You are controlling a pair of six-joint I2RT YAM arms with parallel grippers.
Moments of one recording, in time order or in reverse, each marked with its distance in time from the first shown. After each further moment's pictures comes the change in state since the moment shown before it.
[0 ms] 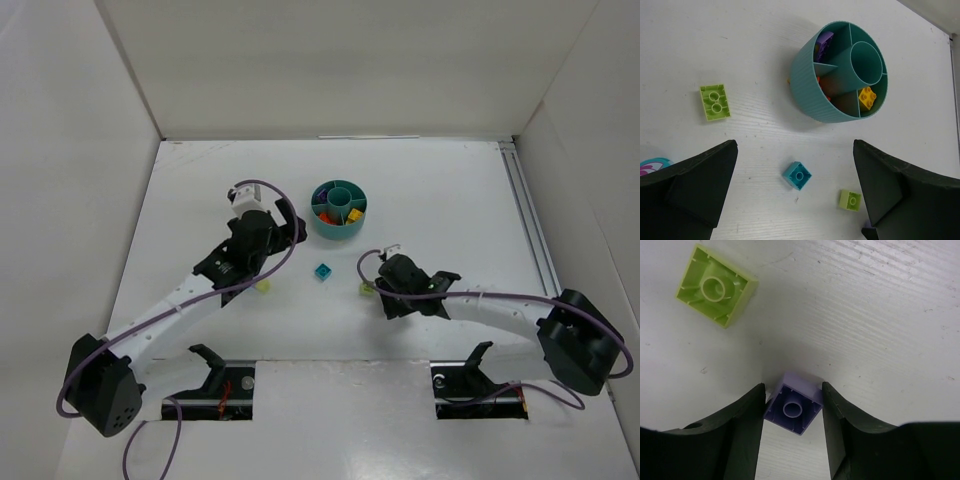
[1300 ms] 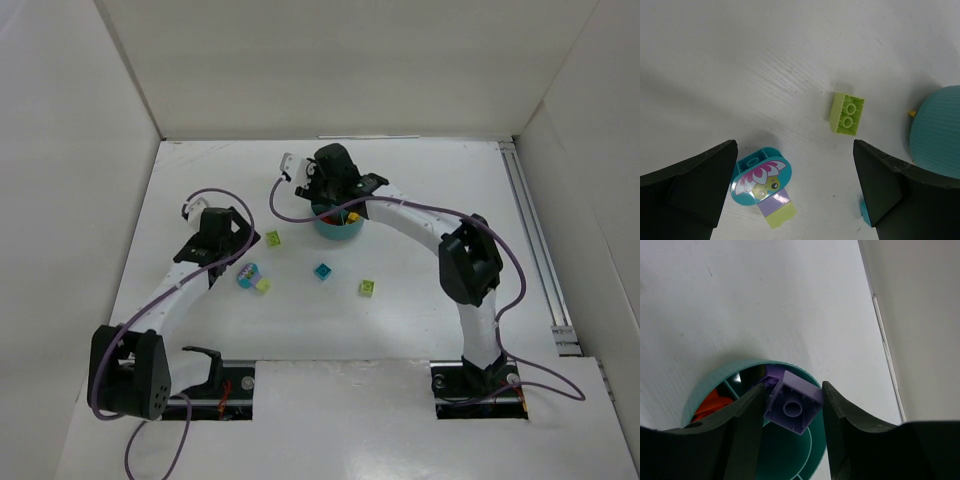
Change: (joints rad) left arm 0.426 0.082 -0.068 -0.156 0.135 -0.073; right arm -0.112 0.772 1.165 0.120 -0.154 -1.139
